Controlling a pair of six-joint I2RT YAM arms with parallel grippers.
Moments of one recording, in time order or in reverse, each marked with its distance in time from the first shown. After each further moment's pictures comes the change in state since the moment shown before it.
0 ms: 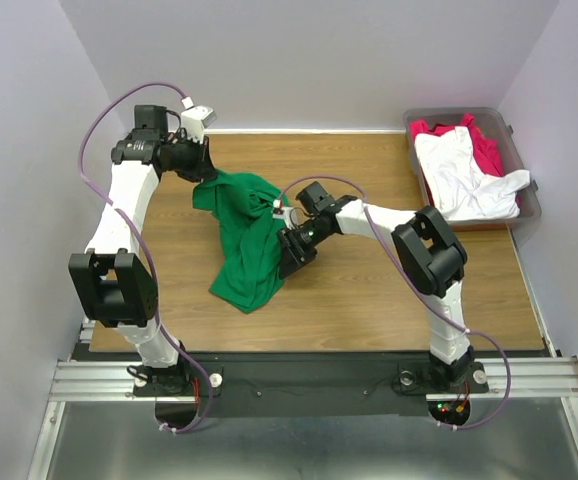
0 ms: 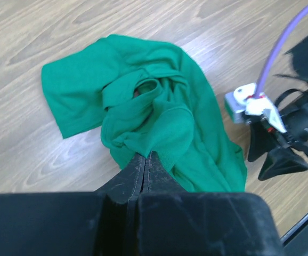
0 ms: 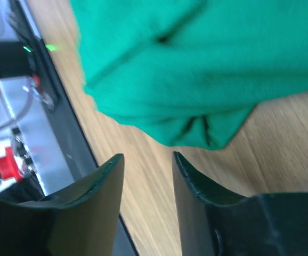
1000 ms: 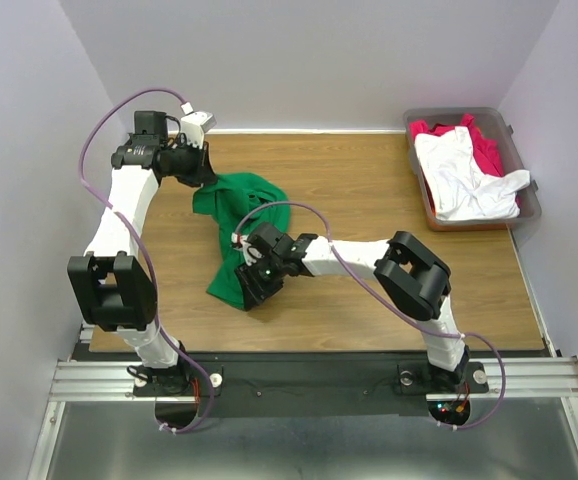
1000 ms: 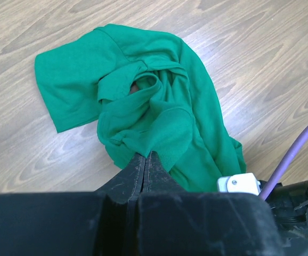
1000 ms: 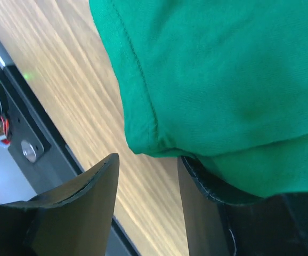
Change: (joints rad) left arm 0.014 -0.025 -0.069 0.029 0.004 -0.003; right arm 0.336 -0.041 -0.040 0.203 0.409 0.270
